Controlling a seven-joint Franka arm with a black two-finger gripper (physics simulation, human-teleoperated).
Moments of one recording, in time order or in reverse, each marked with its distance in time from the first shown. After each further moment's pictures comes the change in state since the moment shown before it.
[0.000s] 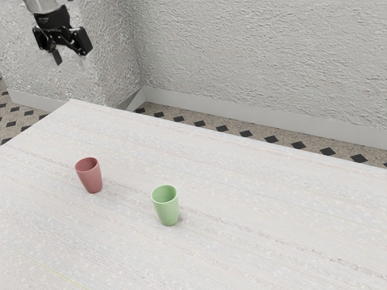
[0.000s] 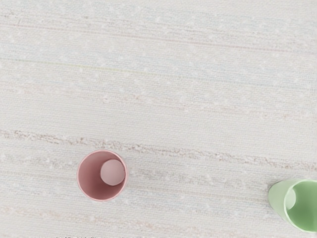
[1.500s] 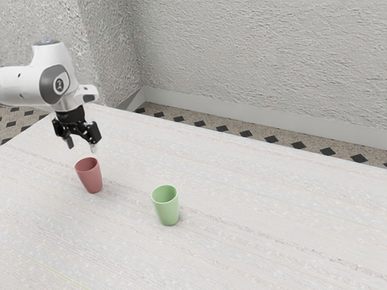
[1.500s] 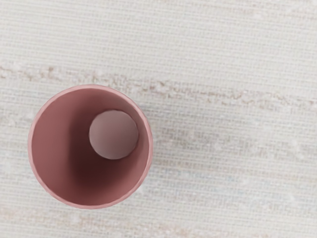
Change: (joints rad) arm 0.216 0.062 -0.149 -0.588 -0.023 0.491 0.095
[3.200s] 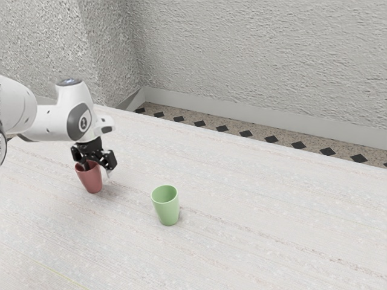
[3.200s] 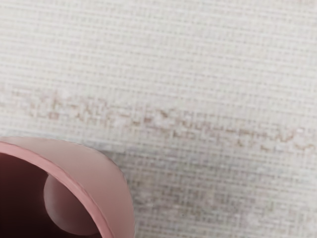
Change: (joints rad) arm -0.012 0.198 -0.010 -0.057 -0.084 0.273 0.007
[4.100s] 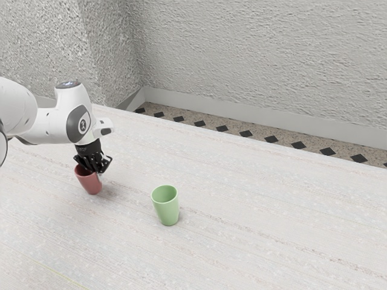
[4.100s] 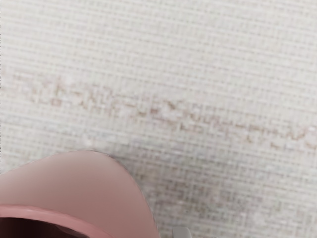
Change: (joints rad) arm 0.005 0.003 0.002 -0.013 -0.014 0.007 -0.027
